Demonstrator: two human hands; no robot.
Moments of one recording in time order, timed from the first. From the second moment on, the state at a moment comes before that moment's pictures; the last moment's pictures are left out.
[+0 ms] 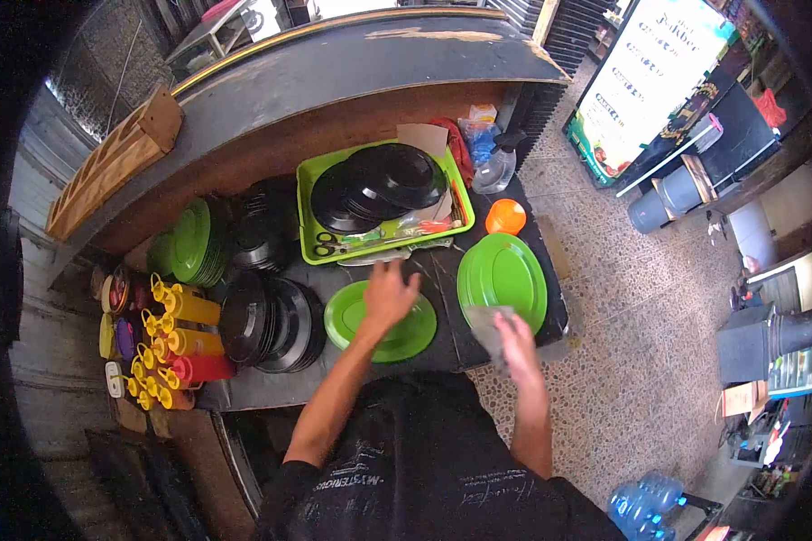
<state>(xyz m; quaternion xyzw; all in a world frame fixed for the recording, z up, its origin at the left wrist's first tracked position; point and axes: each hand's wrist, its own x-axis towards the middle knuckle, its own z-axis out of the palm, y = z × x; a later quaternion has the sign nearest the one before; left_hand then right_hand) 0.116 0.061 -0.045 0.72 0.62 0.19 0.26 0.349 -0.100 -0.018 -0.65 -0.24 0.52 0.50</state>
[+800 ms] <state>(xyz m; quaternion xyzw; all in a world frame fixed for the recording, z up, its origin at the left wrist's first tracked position) -0.013 0.046 -0.048 0.67 0.66 0.26 0.23 0.273 -0.069 -0.121 -0.74 -0.42 0.47 0.23</state>
